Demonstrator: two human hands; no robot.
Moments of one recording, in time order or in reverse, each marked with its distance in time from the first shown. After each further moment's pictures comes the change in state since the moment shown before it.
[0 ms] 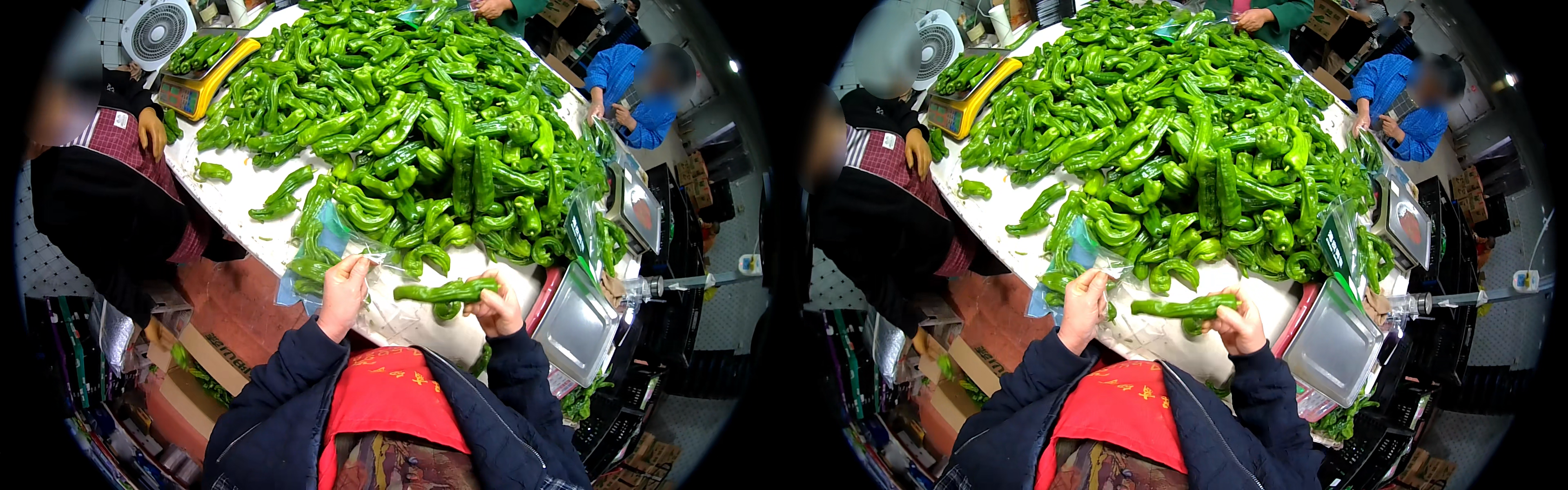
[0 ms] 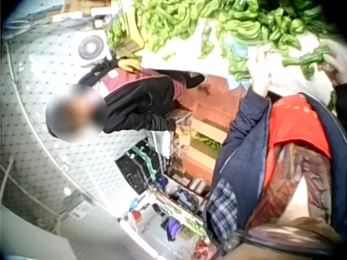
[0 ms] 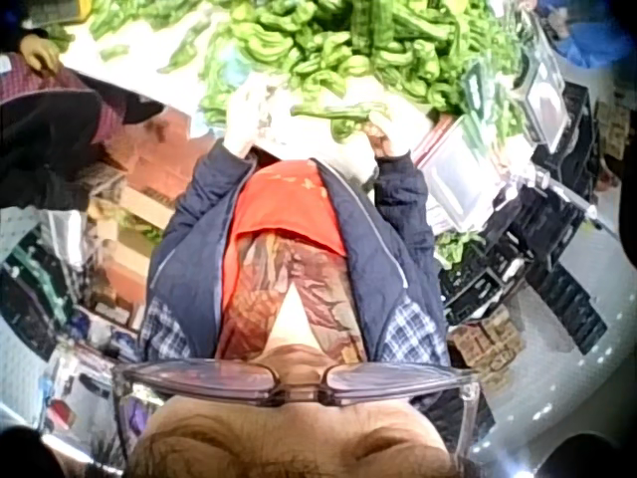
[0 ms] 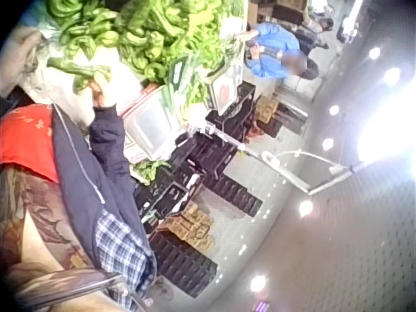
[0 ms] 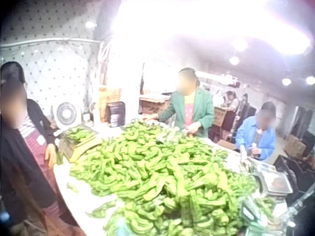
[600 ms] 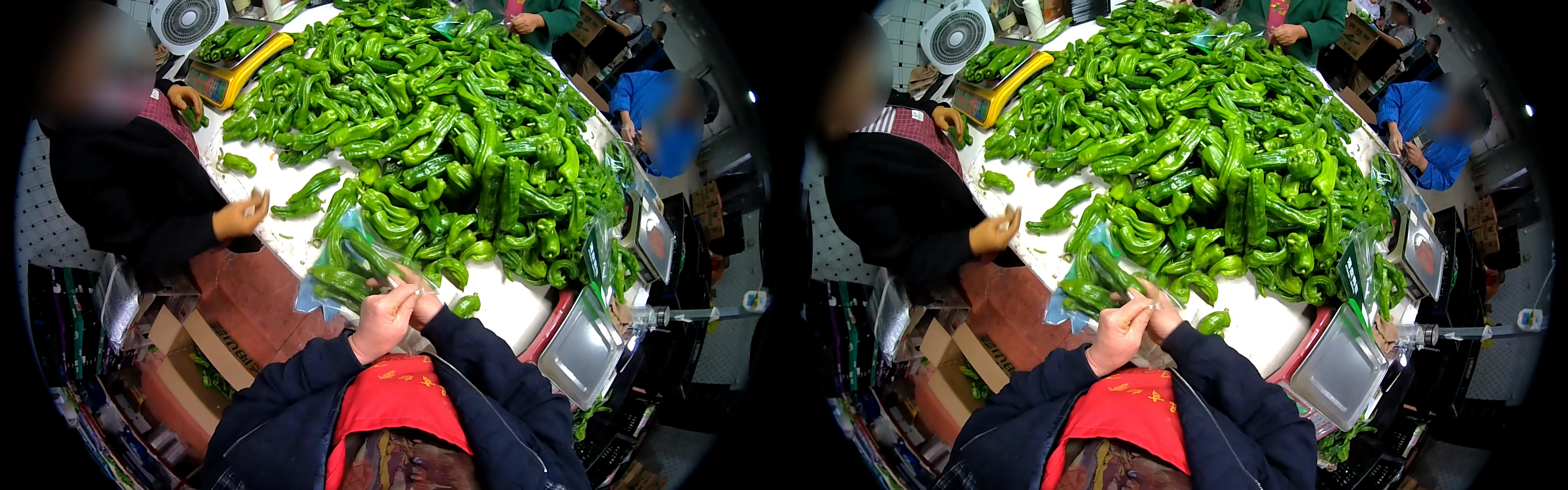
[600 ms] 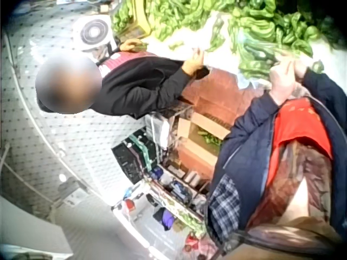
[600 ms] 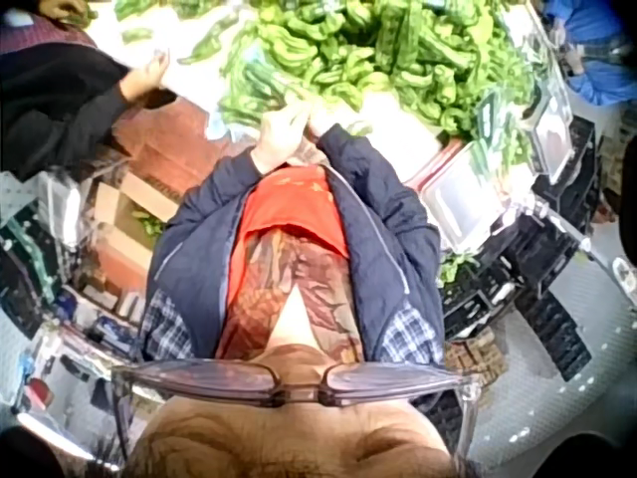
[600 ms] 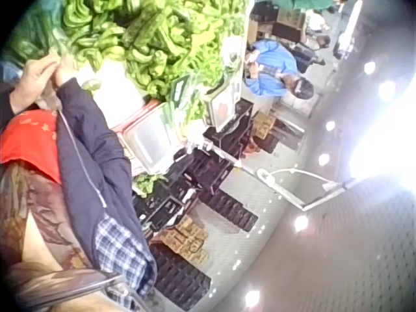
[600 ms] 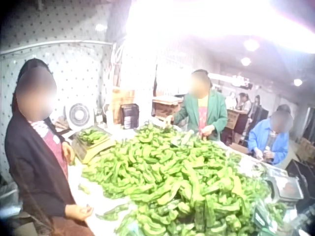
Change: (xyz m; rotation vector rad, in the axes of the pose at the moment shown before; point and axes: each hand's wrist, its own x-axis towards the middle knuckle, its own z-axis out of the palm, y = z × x) left_hand -0.019 -0.016 0.019 0.631 0.011 0.677; right_hand 0.097 0.136 0.067 -0.073 -0.167 0.301
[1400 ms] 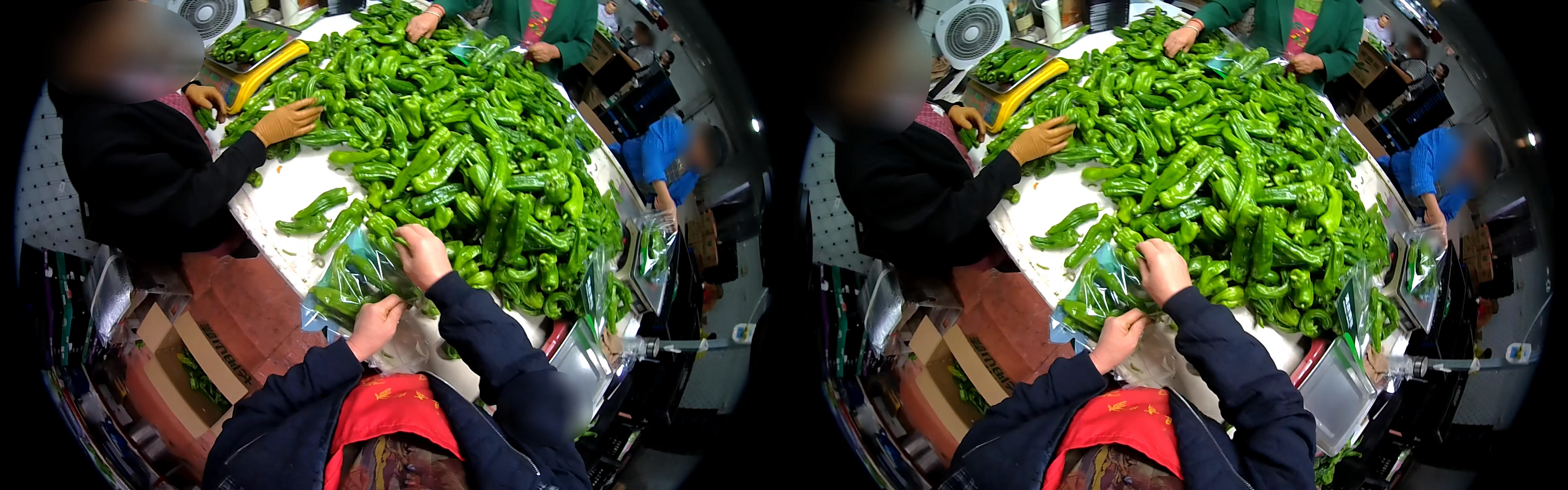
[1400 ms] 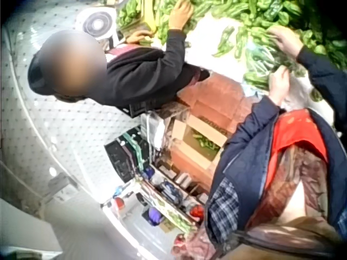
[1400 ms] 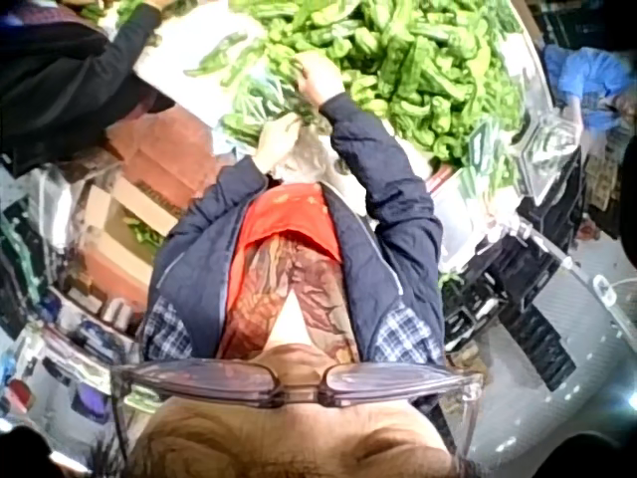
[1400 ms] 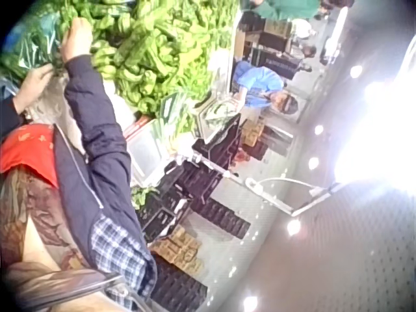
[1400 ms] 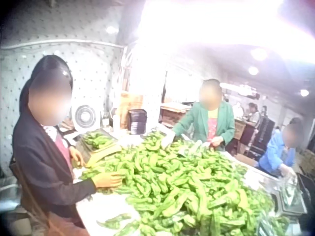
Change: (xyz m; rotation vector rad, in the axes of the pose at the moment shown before) left_hand 0.007 -0.068 0.005 -0.040 -0.105 -0.325; right_hand 0.075 -0.112 0.039 -1.599 0.121 -0.768
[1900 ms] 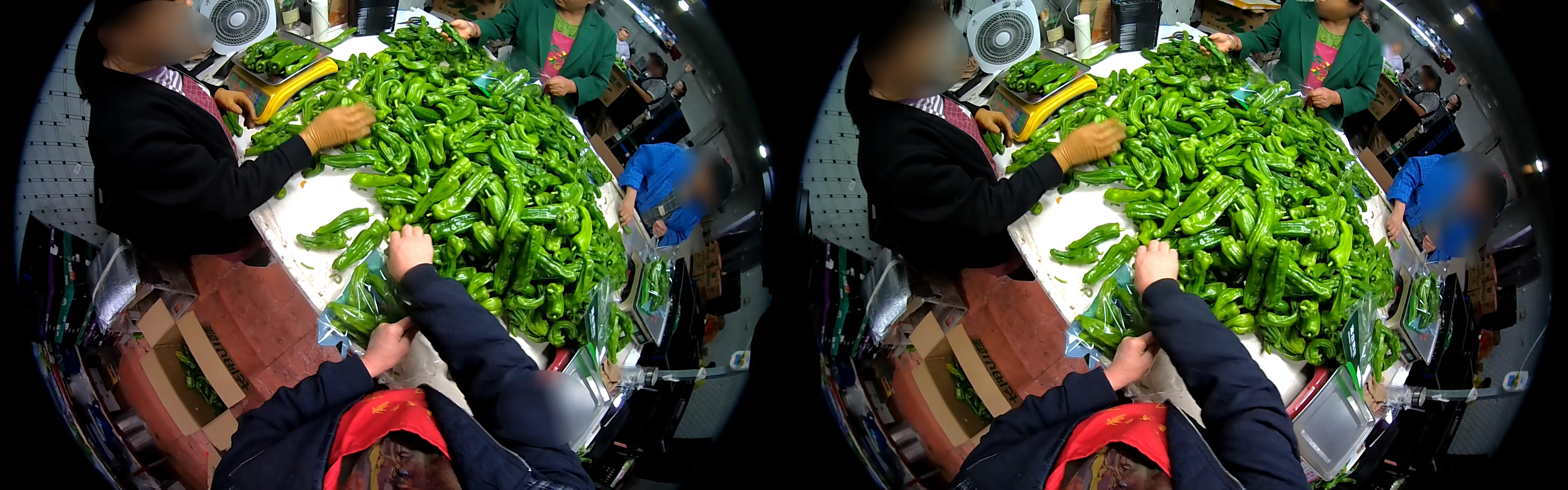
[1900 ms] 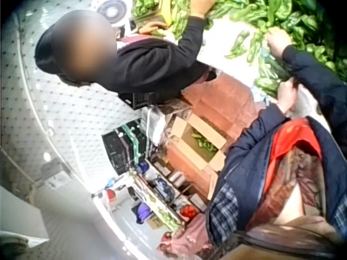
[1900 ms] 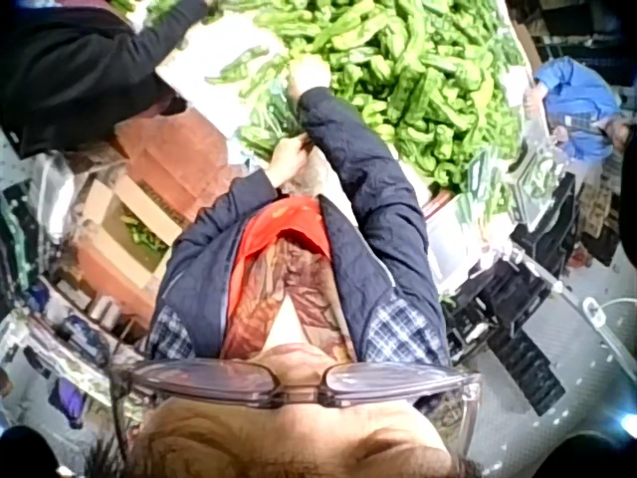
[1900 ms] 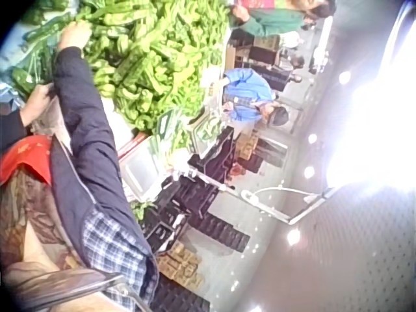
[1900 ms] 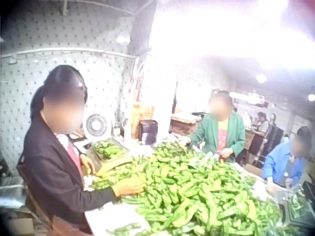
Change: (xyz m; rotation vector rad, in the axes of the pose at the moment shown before) left_hand -0.004 -0.010 0.005 0.124 0.037 0.089; right_hand 0.053 0.004 0.074 -0.638 -0.163 0.021
